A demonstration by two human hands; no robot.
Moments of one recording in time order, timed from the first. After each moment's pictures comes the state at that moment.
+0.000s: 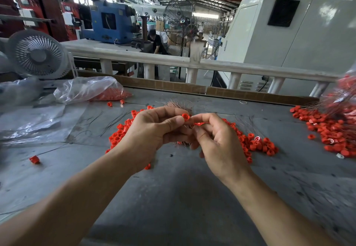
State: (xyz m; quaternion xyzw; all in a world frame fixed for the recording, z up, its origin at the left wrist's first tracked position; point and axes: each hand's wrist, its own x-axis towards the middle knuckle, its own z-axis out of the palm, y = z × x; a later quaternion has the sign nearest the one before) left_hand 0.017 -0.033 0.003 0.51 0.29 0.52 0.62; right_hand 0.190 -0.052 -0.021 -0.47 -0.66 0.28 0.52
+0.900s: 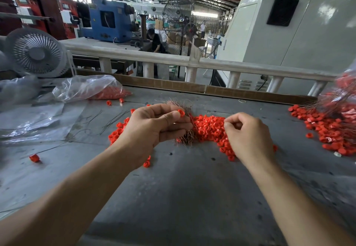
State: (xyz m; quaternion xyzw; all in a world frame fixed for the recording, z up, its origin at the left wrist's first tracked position) left_hand 0.012 -0.029 0.003 0.48 0.29 0.52 0.64; right_hand 0.243 -0.031 -0.017 -0.70 -0.56 0.00 0.44
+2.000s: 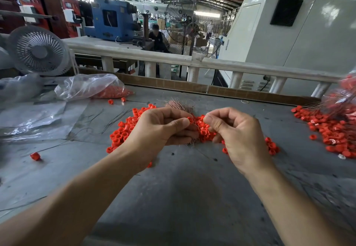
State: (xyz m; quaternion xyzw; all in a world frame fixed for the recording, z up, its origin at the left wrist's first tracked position) left_hand 0.018 -0.032 -0.003 0.55 0.31 0.49 0.60; right_hand 0.214 -0.046 -0.007 -0.50 -0.60 0.25 0.58
